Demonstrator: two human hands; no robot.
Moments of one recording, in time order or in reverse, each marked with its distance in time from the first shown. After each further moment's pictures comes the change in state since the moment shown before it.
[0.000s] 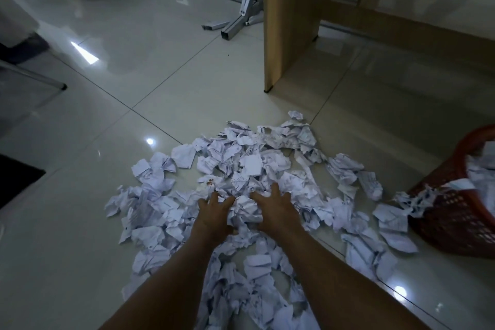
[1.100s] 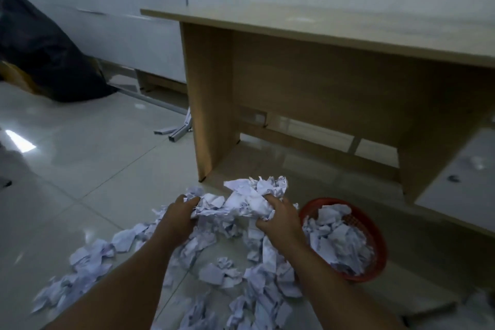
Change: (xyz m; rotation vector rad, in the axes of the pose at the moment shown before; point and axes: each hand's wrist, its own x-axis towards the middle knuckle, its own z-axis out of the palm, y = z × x) left_hand -0.066 0.139 -0.214 -0.301 0.446 0.309; right_hand -0.182 0.087 -0.248 0.471 0.643 0.063
